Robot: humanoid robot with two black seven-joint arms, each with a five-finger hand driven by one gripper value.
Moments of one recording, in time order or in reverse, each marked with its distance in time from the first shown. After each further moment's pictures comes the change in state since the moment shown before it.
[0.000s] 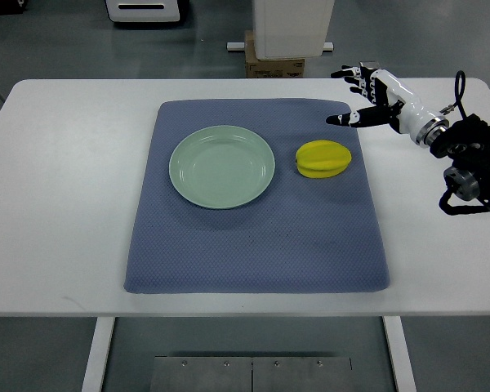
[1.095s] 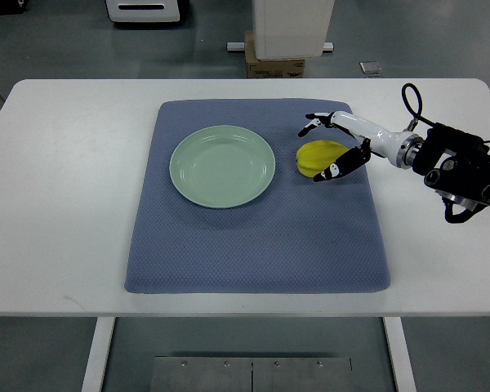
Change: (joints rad) left arm 0.000 0.000 0.000 0.000 0.000 0.000 0.000; right arm 0.154 0.019 -0.377 0.173 -0.190 -0.207 -0.049
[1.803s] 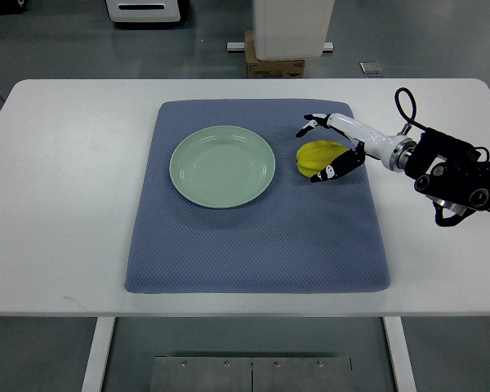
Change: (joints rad) left arm -0.001 0.000 0.000 0.000 0.000 0.000 0.000; right arm -0.022 0.024 -0.004 -0.030 -0.004 -0.024 -0.013
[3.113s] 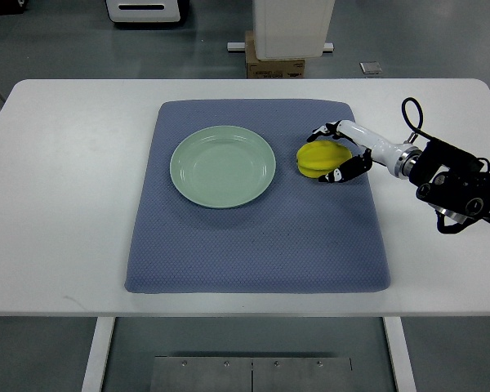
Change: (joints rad) left arm 0.001 0.000 0.000 0.000 0.000 0.000 0.000; right arm -0.063 0.030 0.001 -0.099 0.000 -0.010 0.014
